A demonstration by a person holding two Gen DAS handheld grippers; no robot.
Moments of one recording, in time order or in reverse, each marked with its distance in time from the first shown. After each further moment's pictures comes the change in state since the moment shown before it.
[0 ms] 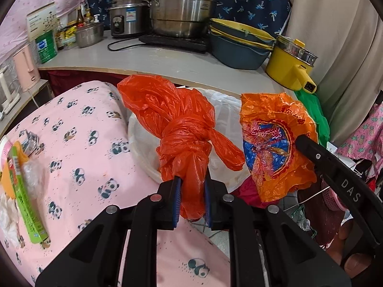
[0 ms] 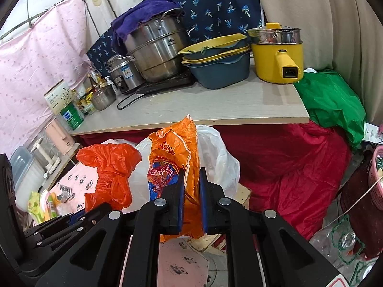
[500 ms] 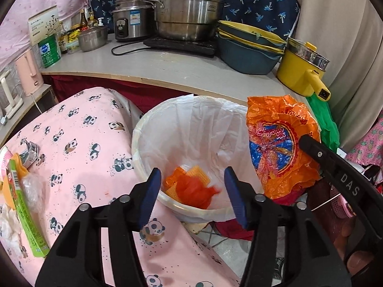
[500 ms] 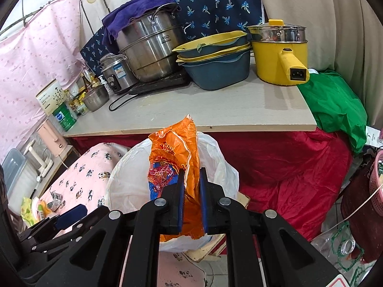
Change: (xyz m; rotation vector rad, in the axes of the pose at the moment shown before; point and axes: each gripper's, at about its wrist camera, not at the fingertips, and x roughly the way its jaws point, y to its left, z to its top) left arm 0.019 0.007 0.018 -0.007 -0.025 0.056; right arm 0.034 0.000 0.018 -0.003 0.007 -0.023
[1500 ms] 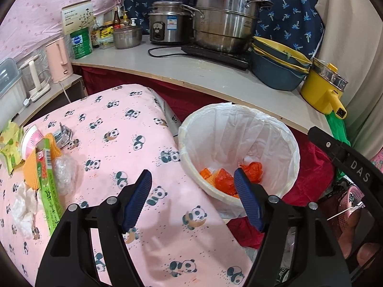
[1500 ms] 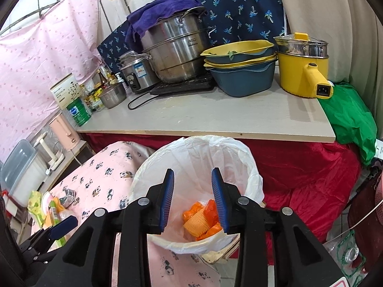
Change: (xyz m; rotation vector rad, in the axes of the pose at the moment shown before) left arm -0.039 0.050 -0.017 -0.113 -0.052 0.106; right arm -0.011 0.046 0.001 -0.068 -0.015 0.064
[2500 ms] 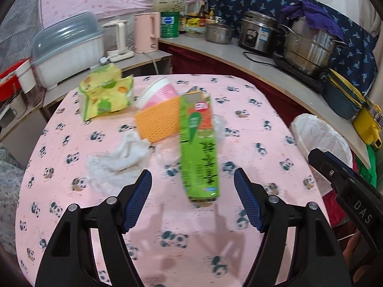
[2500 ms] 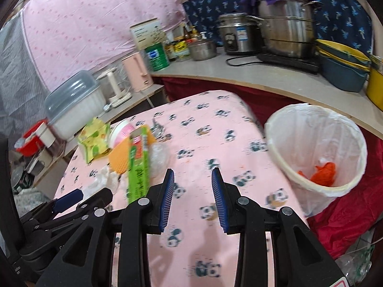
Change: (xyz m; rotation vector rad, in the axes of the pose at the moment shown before) left arm -0.088 0.196 -0.078 -0.264 -0.010 0.241; right arm -0.020 0.195 -0.103 -0.293 0.169 0.292
